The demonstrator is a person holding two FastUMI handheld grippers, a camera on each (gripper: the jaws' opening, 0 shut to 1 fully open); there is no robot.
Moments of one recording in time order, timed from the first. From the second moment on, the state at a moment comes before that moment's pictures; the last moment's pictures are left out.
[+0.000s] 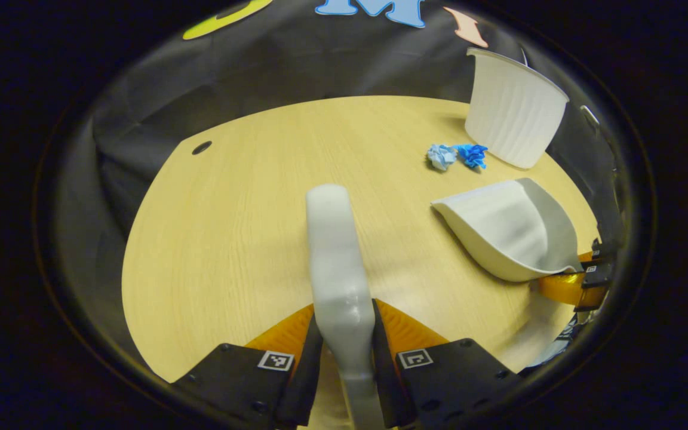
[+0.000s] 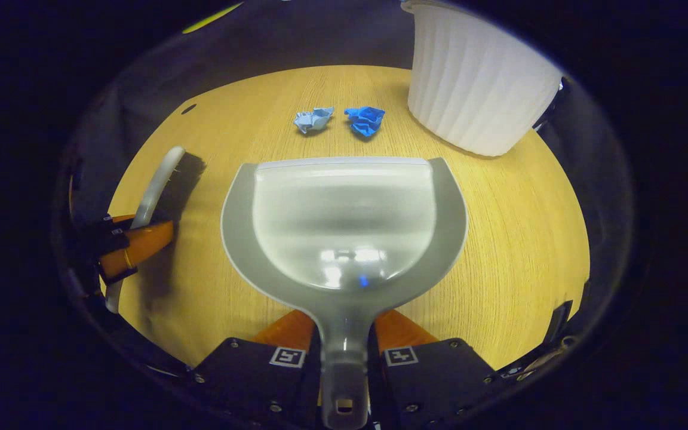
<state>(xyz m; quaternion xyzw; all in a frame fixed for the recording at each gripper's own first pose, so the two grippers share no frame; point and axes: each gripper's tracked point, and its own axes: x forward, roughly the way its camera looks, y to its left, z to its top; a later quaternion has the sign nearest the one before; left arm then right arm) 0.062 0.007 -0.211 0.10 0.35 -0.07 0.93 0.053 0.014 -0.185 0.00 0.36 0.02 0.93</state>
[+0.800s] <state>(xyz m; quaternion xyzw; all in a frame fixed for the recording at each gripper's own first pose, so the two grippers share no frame) 0.187 -0.042 -0.166 0.17 0.30 -0.12 0.93 0.058 -0.034 -0.177 -0.06 0.37 0.09 0.92</state>
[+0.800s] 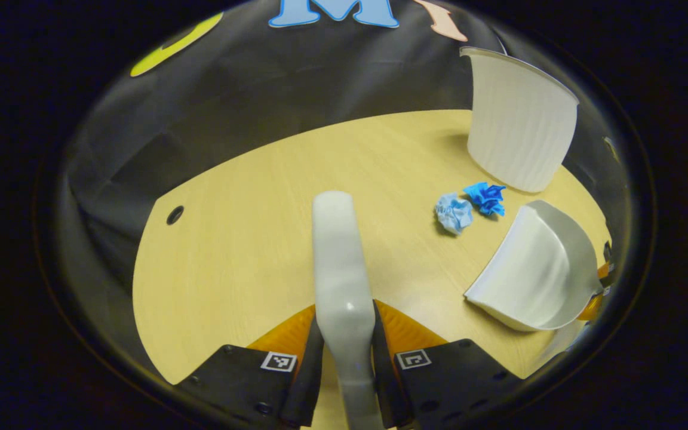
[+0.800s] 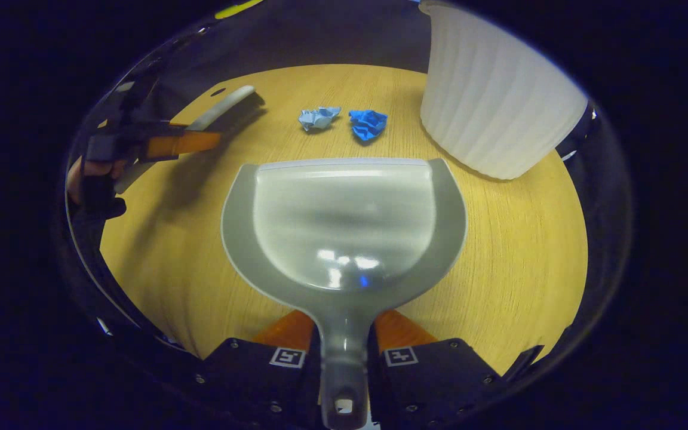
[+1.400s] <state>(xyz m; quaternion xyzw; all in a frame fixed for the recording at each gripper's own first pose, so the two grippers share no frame) 0.244 -0.136 -0.174 0.28 0.28 -0.27 0.88 0.071 -0.052 -0.169 -0.07 0.38 0.13 0.91</state>
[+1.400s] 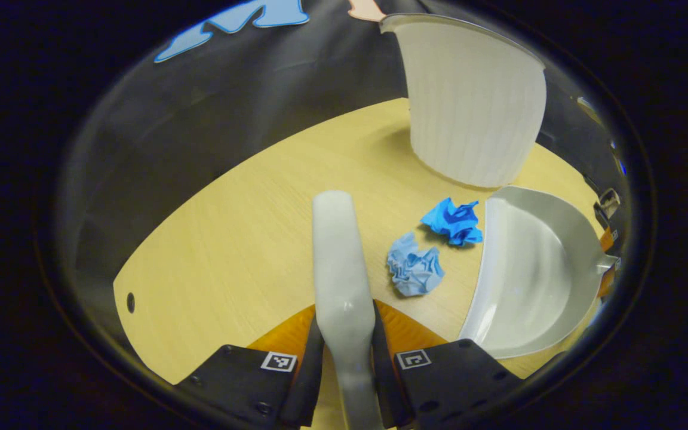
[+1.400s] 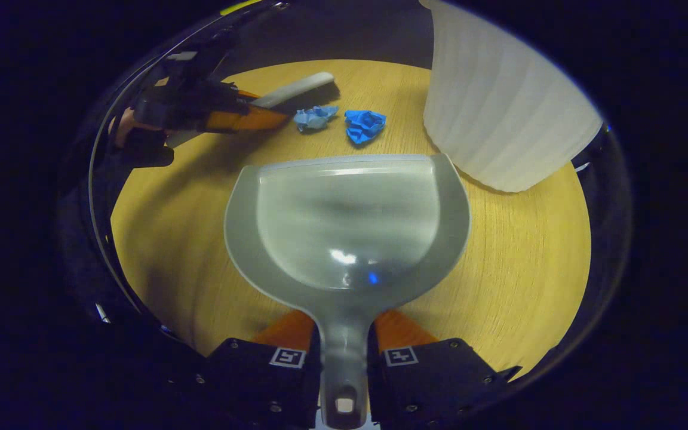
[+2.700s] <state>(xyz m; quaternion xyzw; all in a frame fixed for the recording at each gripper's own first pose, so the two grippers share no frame) 0.140 -0.249 -0.168 0.24 0.30 -0.42 0.82 0.072 -0.053 -0.171 -0.05 0.36 0.14 0.92</state>
